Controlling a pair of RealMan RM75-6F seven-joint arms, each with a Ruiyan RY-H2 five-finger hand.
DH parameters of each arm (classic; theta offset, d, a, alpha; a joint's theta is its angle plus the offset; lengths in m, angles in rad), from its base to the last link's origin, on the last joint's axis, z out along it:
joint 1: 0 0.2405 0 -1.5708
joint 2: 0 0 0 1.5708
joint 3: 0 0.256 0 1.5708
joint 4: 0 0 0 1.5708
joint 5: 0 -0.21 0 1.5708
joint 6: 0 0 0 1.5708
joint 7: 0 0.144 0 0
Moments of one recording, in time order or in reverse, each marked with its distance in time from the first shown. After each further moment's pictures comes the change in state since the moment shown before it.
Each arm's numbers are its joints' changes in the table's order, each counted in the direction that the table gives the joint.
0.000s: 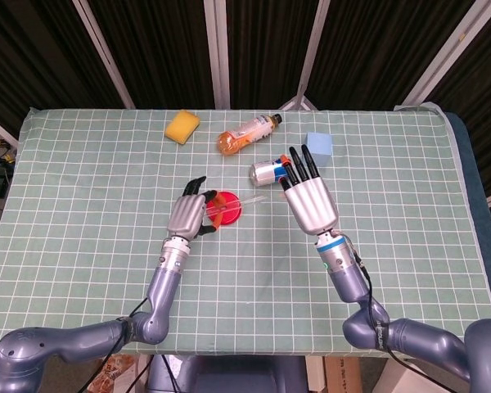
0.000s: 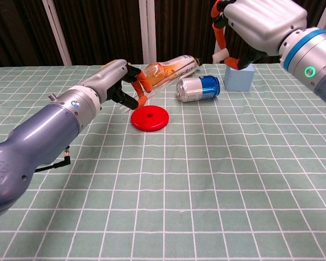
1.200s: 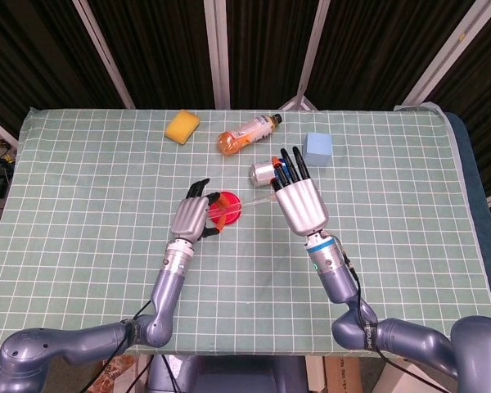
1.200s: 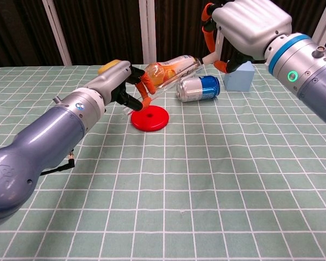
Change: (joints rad) left arm -0.001 -0.020 -0.004 0.011 0.006 0.012 0.006; right arm 0.028 -0.054 0.002 -0.013 -0.033 0.010 -0.029
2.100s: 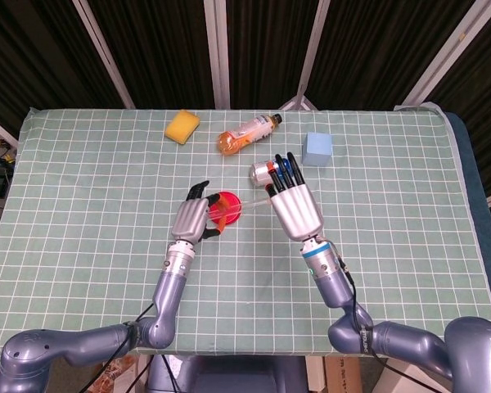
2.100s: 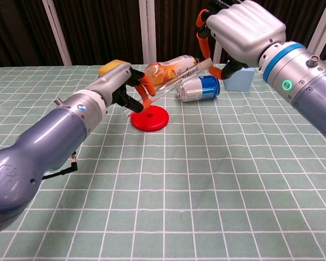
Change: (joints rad) left arm 0.004 -0.013 -0.014 0.016 0.034 0.007 0.020; right arm 0.000 -0.030 -0.016 -0.002 0.009 0.016 -0.001
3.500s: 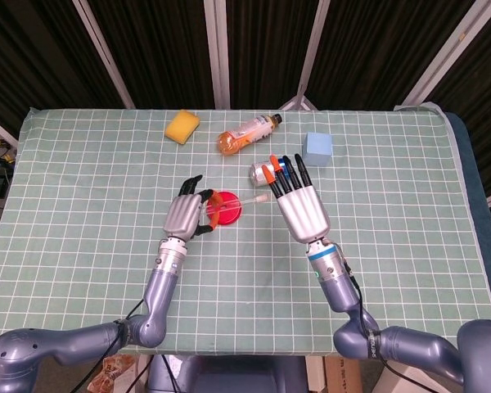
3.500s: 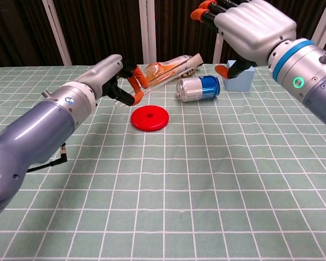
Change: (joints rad) left arm 0.023 0.066 0.026 0.046 -0.048 0.016 0.001; right arm -0.033 0.058 0.003 0.104 -0.035 0.009 -0.041
